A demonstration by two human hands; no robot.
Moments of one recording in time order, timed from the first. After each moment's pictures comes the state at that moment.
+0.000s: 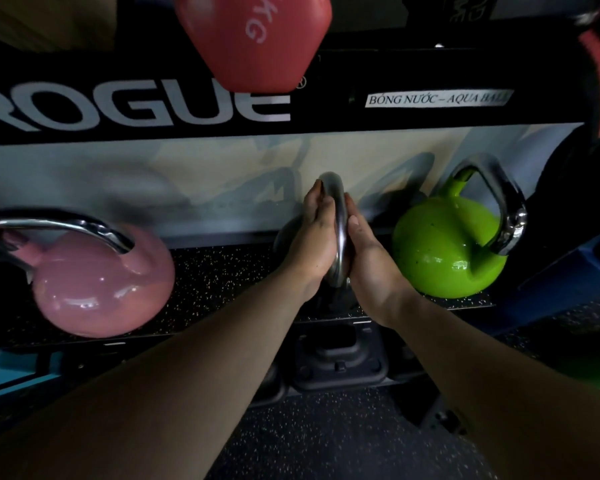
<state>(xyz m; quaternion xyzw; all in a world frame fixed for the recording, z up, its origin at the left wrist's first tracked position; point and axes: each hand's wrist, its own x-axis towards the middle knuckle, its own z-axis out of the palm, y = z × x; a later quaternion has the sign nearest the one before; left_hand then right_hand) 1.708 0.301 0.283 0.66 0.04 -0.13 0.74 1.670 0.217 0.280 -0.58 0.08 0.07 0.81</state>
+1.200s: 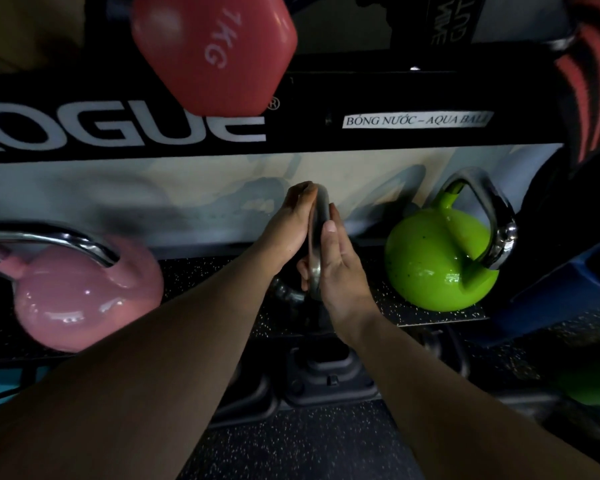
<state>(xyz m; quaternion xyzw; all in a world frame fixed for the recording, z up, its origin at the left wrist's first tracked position) 1.761 0.319 0.275 0.79 -0.02 -0.09 0.60 1.671 0.234 0.273 -0.65 0.07 0.02 0.76</state>
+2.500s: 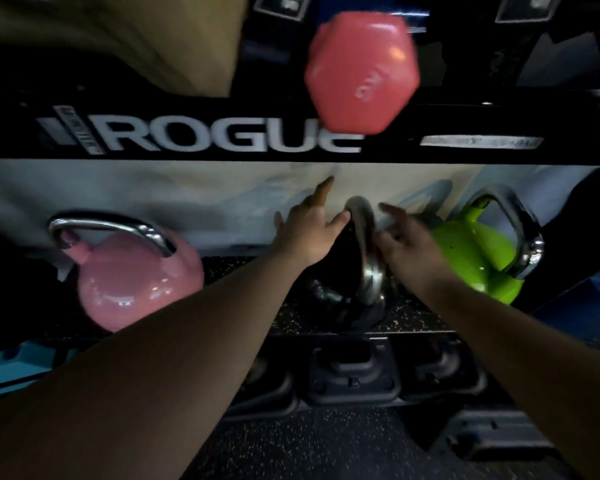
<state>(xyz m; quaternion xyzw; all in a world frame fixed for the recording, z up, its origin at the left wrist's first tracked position) 1.744 0.371 0.300 0.94 -0.09 -0.02 0.34 1.679 0.203 0.315 -0.89 0.07 -0.02 0.45</state>
